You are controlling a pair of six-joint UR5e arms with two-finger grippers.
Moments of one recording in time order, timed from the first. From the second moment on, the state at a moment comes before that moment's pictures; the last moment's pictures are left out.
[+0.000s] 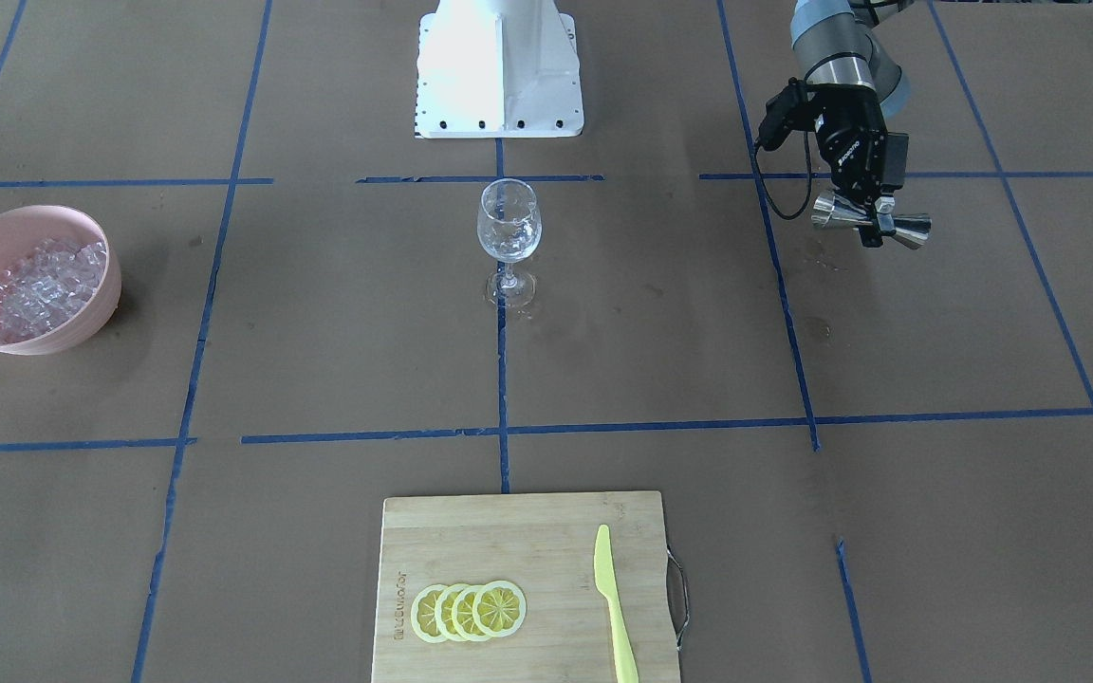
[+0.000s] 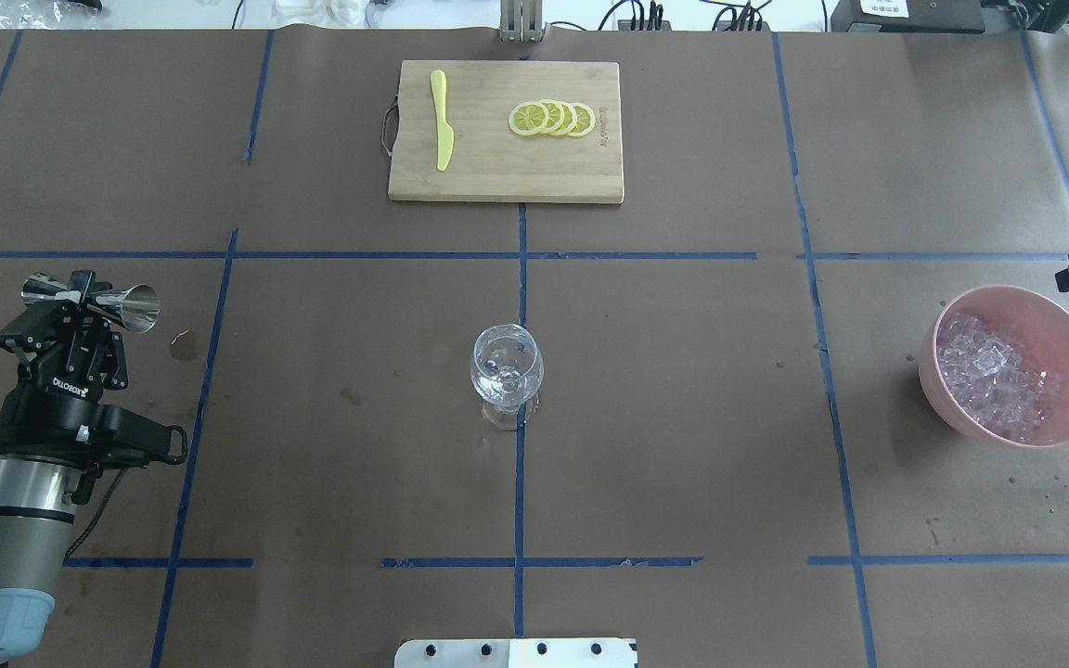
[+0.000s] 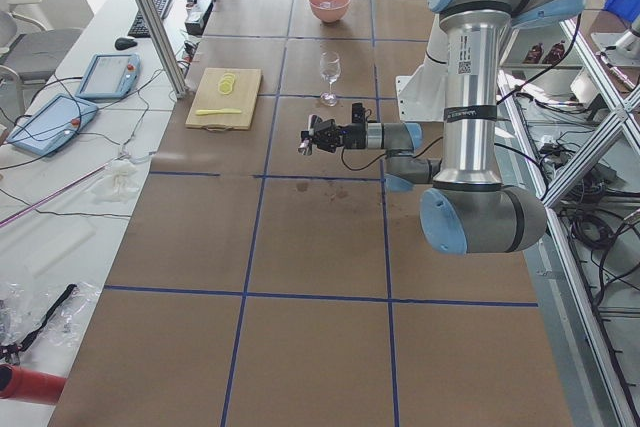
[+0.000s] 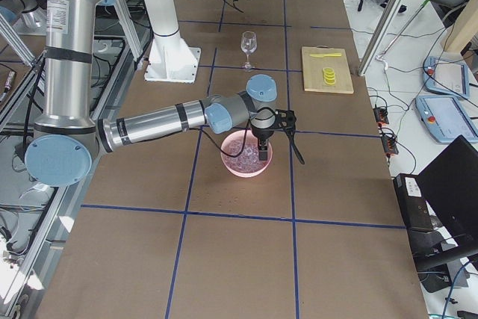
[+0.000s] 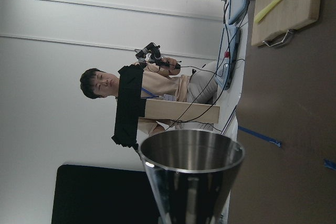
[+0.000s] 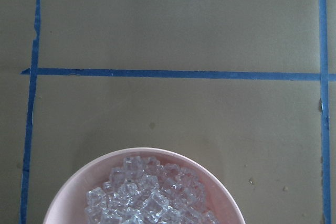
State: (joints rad) left arm -0.18 -1.49 -1.74 -2.92 -0.20 0.52; right arm 1.20 -1.69 1.92 -1.32 2.26 0.59
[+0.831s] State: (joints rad) left arm -0.19 -1.47 -1.73 -2.96 -0.22 0.52; right arm 1.01 -1.73 1.91 -1.18 2.15 0.81
